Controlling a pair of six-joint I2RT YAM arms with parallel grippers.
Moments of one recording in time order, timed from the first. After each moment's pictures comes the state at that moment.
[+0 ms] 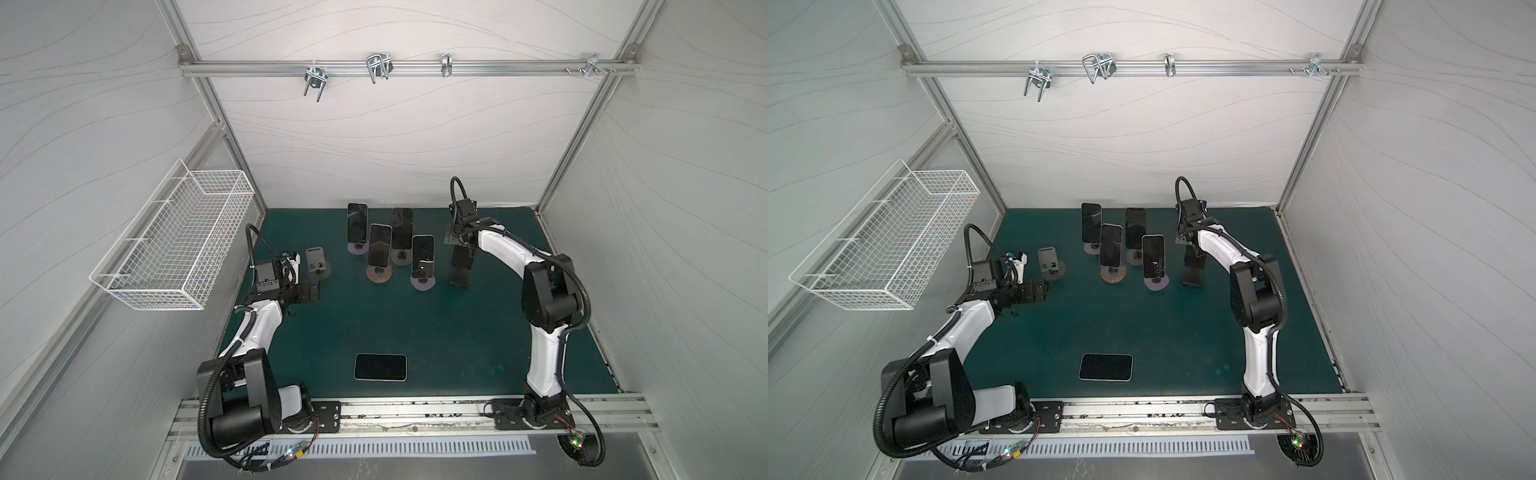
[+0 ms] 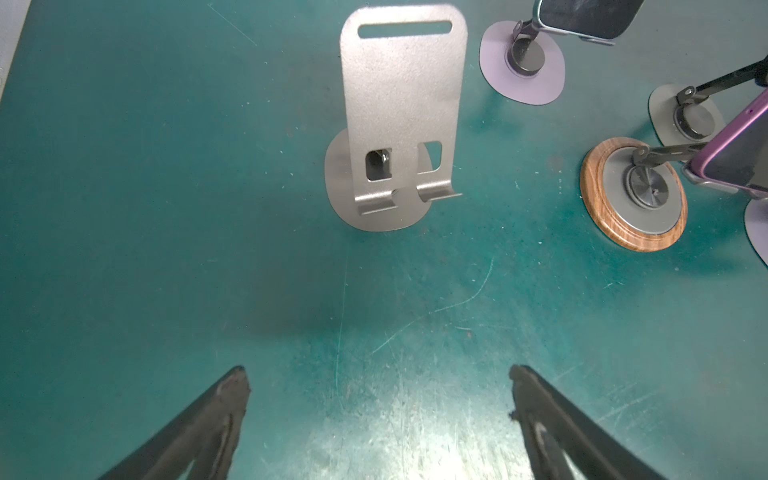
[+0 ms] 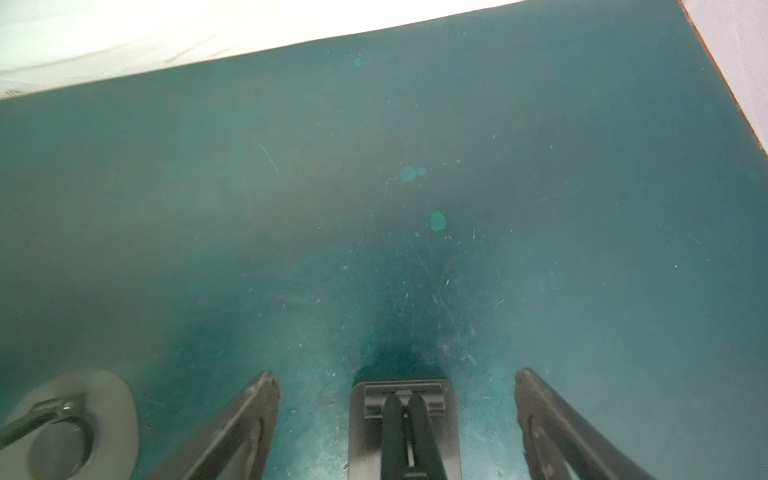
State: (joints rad) left arm 0.27 1.28 0.70 -0.31 0.27 0.12; right arm 0.40 2.03 1.64 -0.57 0.38 0.45
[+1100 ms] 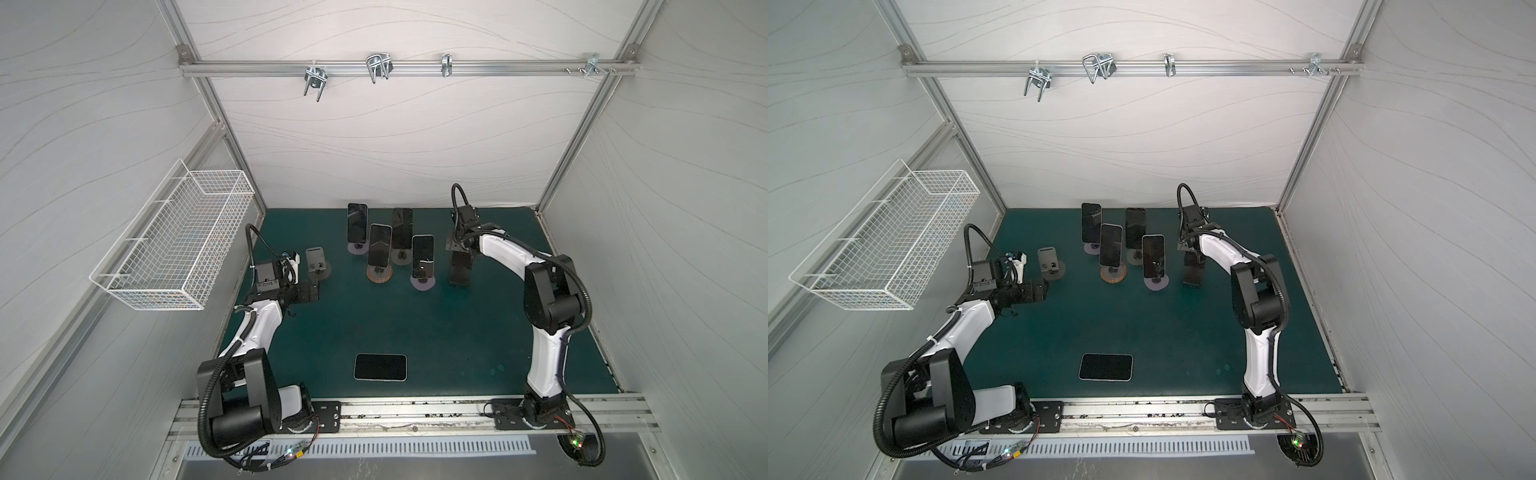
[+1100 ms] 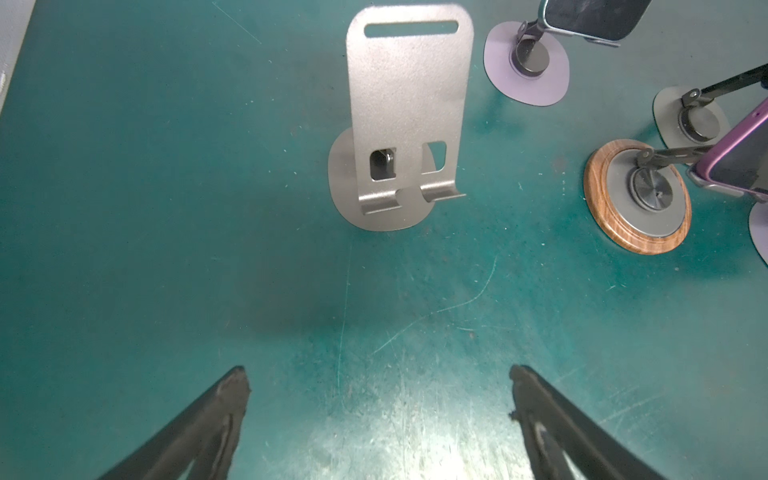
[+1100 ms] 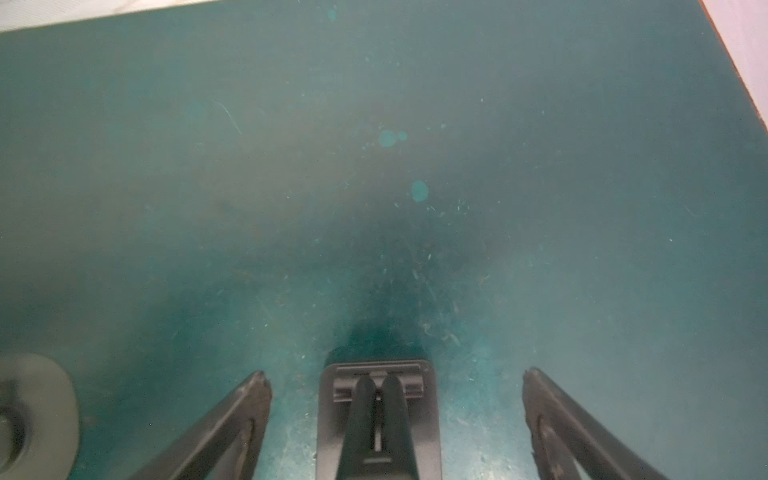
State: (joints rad) left arm 0.27 1.28 0.70 -0.31 0.26 0.11; right arm 0.40 2.00 1.56 -0.54 0.37 0.45
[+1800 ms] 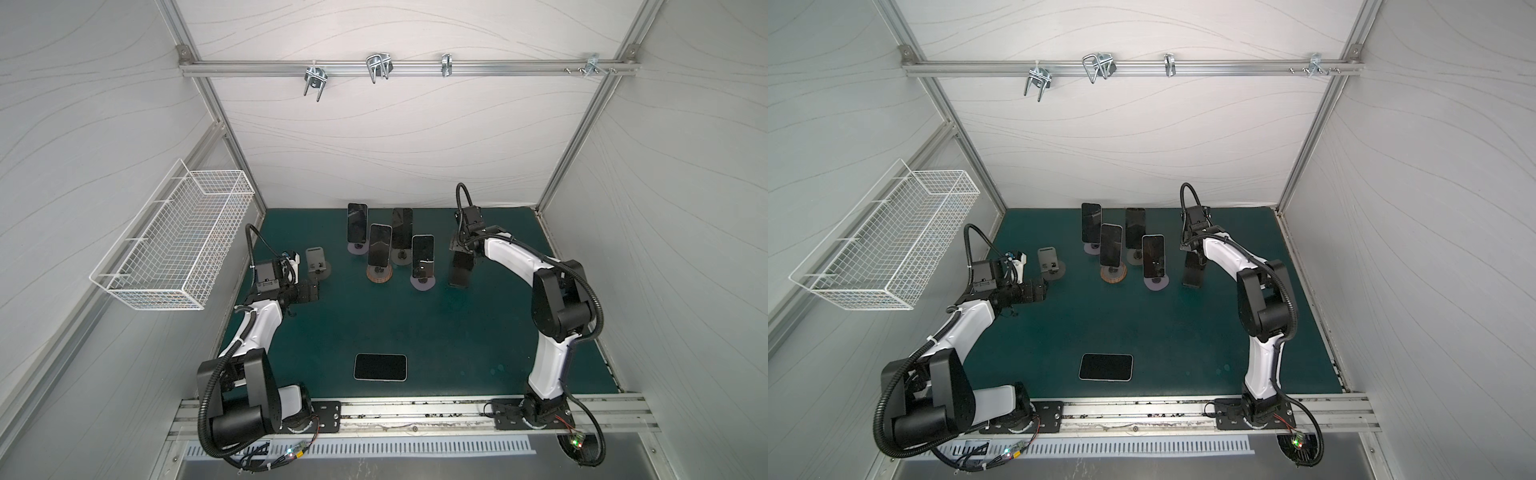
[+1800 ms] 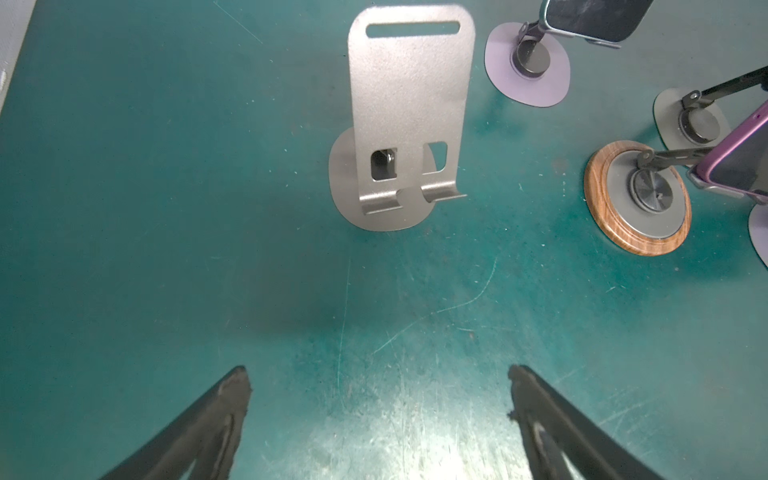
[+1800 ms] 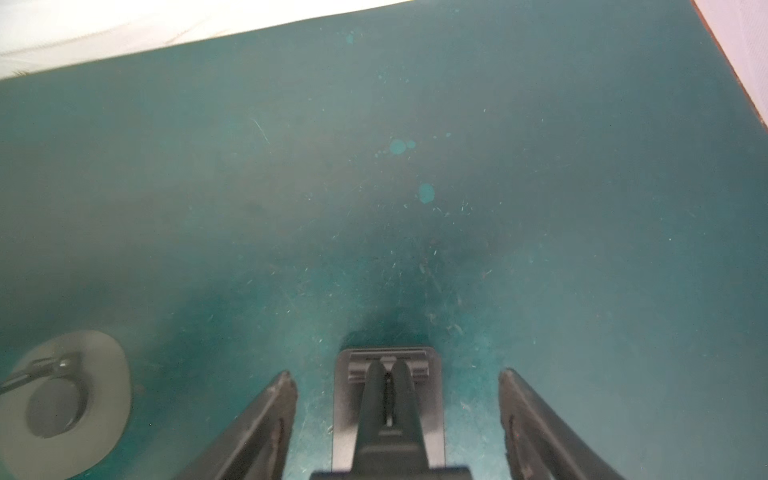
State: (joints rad) left arm 0.27 1.28 0.70 -0.31 0.26 0.11; right arm 0.40 1.92 1.48 -0.49 0.35 0.45
